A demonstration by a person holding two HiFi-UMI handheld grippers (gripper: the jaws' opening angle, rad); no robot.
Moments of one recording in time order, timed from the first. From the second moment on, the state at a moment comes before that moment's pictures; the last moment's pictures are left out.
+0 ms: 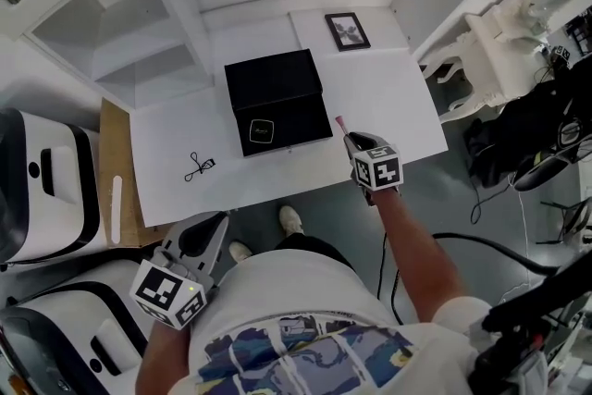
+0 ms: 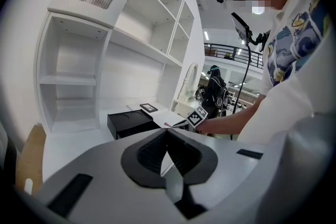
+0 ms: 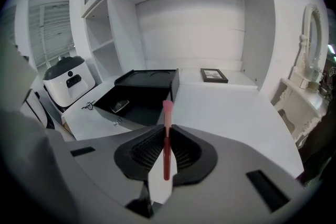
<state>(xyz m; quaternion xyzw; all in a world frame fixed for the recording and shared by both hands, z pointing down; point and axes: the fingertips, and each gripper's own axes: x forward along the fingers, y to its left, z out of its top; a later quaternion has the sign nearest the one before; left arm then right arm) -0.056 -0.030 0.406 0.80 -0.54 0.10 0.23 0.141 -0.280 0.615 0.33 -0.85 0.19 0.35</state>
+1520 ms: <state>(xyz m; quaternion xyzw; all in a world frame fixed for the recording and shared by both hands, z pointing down) -0.137 0.056 0.404 0.69 -0.68 0.07 0.25 -0.037 -0.283 0.652 0.13 -0.85 0.07 0.50</state>
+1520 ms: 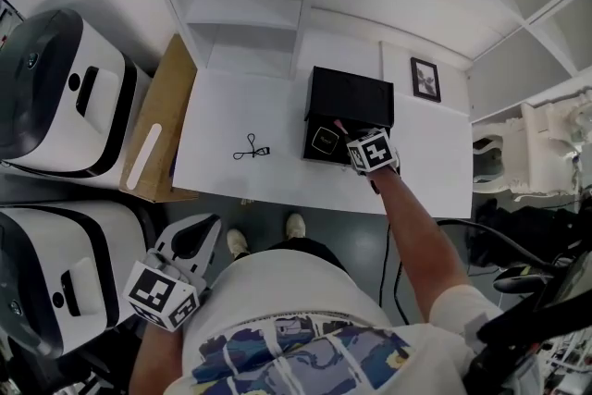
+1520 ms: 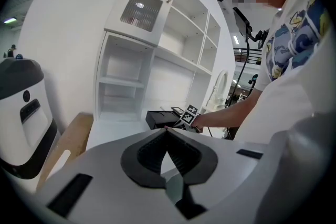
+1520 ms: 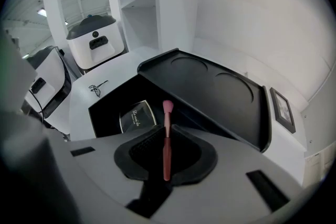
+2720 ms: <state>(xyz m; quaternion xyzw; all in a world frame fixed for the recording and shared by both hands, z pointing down) -0.114 0.024 0.410 0.68 -0.68 0.08 0.26 -0.046 -0.277 0.672 0.08 -0.87 0.10 0.48</state>
